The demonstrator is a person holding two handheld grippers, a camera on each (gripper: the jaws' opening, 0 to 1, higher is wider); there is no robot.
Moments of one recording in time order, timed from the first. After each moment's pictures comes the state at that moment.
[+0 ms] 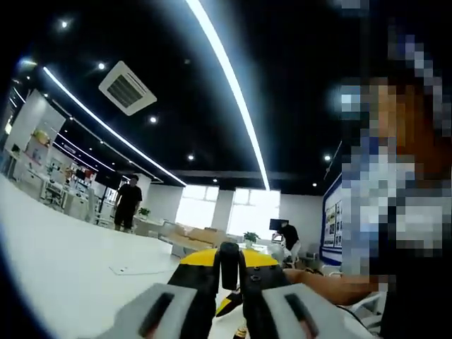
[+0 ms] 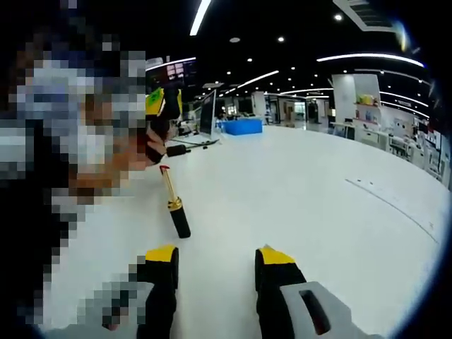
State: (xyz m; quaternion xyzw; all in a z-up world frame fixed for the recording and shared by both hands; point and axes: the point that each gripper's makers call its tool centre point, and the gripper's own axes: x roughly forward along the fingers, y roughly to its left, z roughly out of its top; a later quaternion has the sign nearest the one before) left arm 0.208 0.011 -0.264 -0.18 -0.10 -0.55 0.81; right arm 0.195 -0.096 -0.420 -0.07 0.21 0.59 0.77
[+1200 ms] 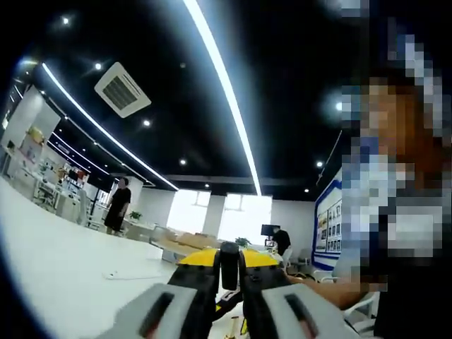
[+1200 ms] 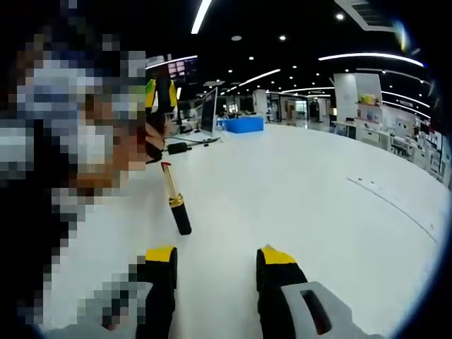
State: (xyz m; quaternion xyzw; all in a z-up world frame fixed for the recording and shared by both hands) left arm 0.199 0.010 -0.253 -0.20 -0.12 -0.57 0.79; right arm 0.211 -0.104 -0.423 -0.07 0.21 0.60 0.77
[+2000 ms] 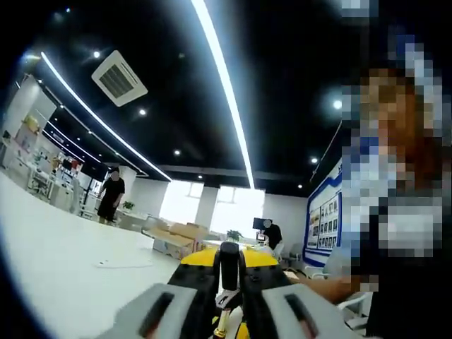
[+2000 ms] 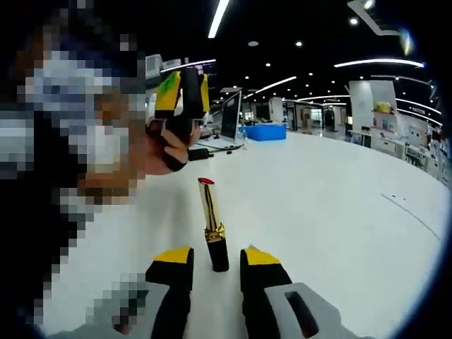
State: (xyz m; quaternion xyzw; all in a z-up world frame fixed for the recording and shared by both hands) left arm 0.194 -0.007 -0.269 -0.19 -0.09 -0.59 0.78; right arm 0.183 -0.044 -0.422 -0.06 0.18 0.64 0.75
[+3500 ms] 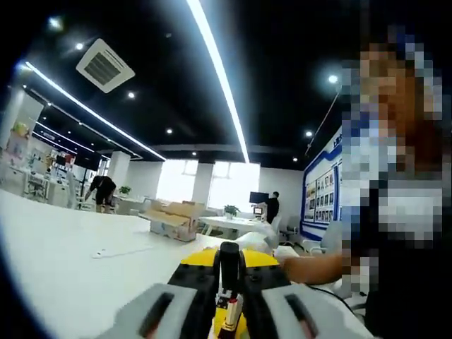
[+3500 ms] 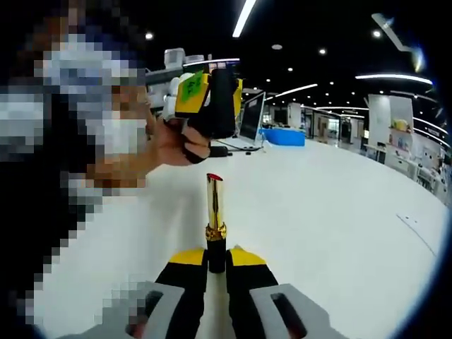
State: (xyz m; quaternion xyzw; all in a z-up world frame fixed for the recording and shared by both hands) left arm 0.181 -0.025 -0.285 -0.12 -0.04 -0.62 0.78; right arm 0.161 -0.026 -0.426 -0.10 0.15 0.67 0.71
